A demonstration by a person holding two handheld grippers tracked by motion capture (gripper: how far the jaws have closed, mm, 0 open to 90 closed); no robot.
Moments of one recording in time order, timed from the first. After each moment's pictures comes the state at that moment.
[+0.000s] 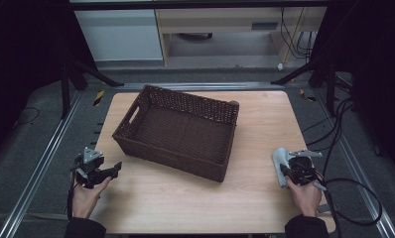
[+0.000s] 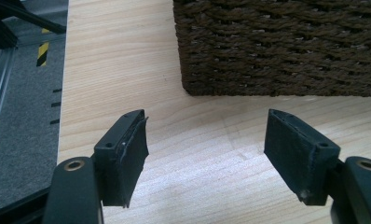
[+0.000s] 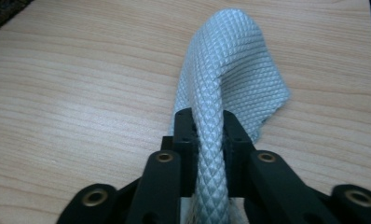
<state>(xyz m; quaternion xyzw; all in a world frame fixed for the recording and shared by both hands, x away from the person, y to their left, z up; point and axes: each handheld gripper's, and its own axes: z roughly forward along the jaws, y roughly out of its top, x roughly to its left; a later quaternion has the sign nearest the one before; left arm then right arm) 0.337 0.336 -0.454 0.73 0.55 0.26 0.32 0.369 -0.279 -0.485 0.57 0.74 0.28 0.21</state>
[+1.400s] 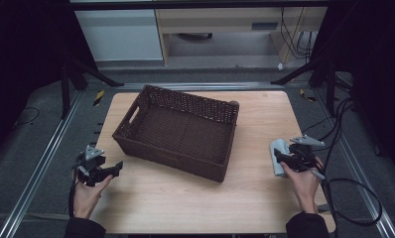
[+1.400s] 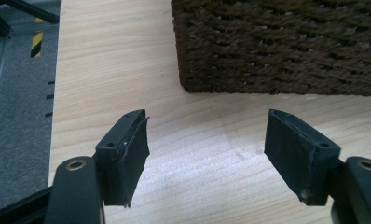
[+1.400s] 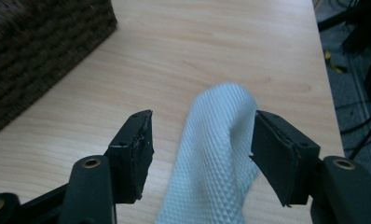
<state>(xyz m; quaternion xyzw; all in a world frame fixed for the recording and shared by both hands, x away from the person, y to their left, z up) 0.346 0.334 -0.451 0.73 0.56 0.25 0.31 0.392 -0.270 -0.455 0.55 0.71 0.33 0.27</state>
